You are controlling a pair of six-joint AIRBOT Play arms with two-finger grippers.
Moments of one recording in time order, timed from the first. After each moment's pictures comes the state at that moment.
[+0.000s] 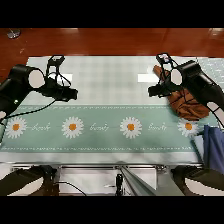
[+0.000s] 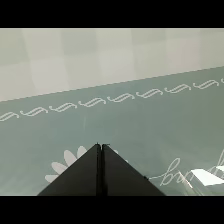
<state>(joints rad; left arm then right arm) -0.31 -1.21 1.10 1.53 -1.13 -1.72 0.32 -1.35 1.20 -1.74 1.13 1.80</state>
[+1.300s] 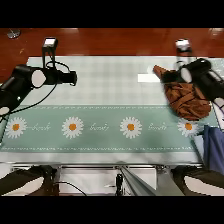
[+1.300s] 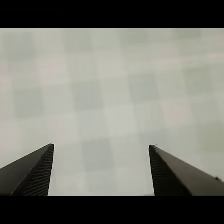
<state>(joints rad) -0.25 -1.26 1.10 1.61 -0.70 -1.72 0.15 -1.36 1.20 -2.02 0.90 1.99</state>
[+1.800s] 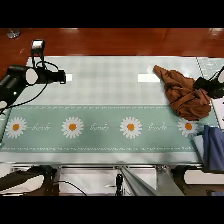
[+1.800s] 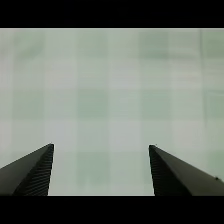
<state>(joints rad) -0.12 -1.33 1.10 1.64 -0.68 -1.72 -0.33 -1.53 1.20 -1.76 0.82 2.06</state>
